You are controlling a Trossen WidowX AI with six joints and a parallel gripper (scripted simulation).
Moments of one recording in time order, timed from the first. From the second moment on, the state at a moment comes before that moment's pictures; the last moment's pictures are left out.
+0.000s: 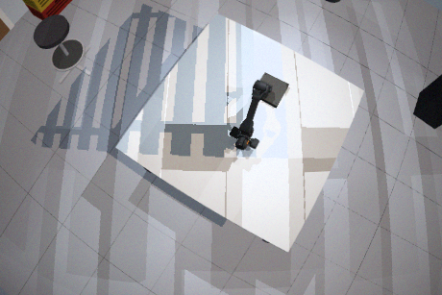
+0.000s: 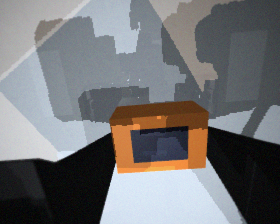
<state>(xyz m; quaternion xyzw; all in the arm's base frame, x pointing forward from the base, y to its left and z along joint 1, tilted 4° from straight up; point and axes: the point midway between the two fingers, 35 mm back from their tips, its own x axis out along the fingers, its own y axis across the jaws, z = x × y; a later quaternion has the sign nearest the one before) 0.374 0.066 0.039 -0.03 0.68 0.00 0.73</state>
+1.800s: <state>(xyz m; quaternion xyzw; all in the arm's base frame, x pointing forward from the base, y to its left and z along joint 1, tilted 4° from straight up) 0.371 0.067 0.057 -0.03 0.50 0.01 0.86</state>
